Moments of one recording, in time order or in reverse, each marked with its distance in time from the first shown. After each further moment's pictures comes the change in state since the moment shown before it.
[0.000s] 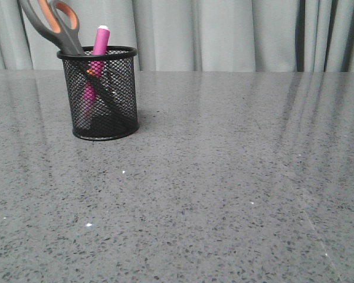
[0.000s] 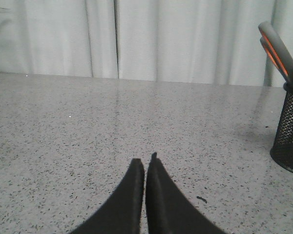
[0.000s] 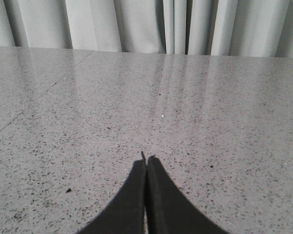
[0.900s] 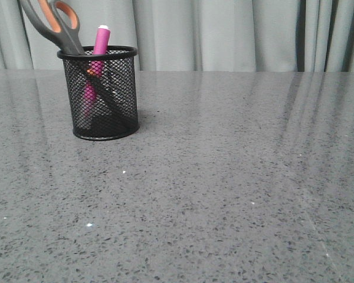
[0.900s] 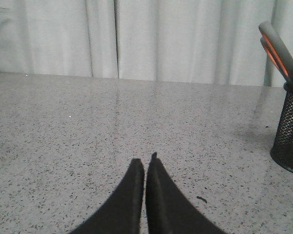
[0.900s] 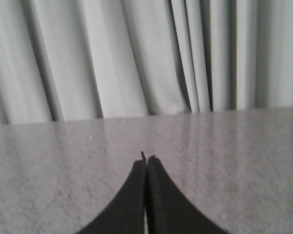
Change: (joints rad) left arm 0.000 0.000 0.000 0.000 0.000 -0.001; right arm 0.001 0.225 -0.029 -0.086 -0.381 0.231
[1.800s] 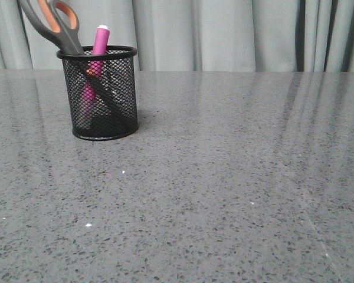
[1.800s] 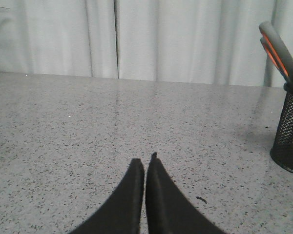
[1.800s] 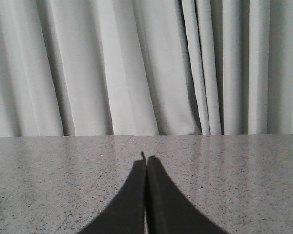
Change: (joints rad) left arm 0.000 0.000 0.000 0.002 0.000 -0.005; right arm 0.000 0.049 0.000 -0.071 -0.152 0.025
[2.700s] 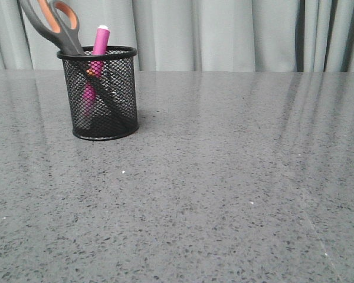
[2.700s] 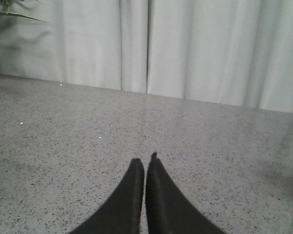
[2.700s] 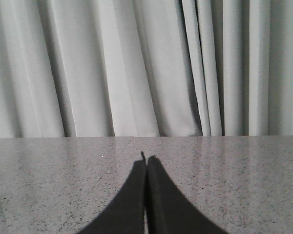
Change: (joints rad) left arm 0.122 0.169 -0.187 -0.079 0.031 0.038; right arm 0.002 0.000 0.000 -0.001 -0.005 0.000
